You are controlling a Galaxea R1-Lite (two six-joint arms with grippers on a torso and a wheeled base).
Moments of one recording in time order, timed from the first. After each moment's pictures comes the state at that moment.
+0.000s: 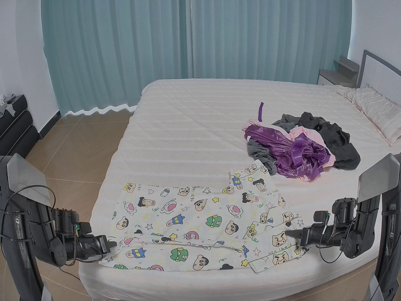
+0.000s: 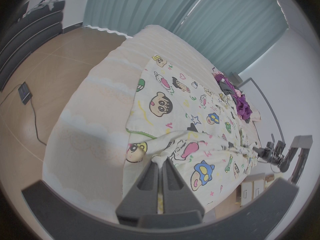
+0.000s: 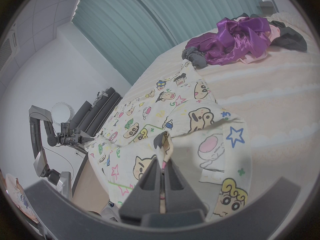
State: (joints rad) left arm 0.10 2.34 -0.22 -1.27 -0.44 -0.29; right arm 0.06 2.41 -0.27 -1.48 0.60 0.20
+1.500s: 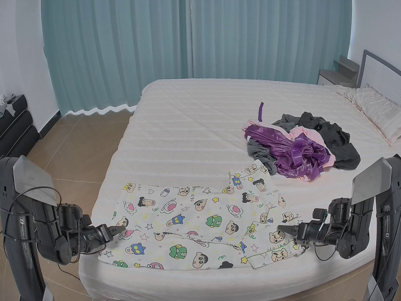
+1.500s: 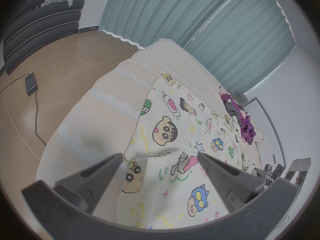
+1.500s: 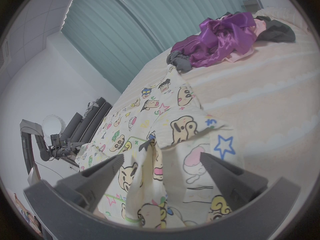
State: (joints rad) left arm 0.07 2.38 -0.28 -1.37 -0.35 -0.47; right arm 0.07 2.48 -0.33 -1.55 0.49 0.32
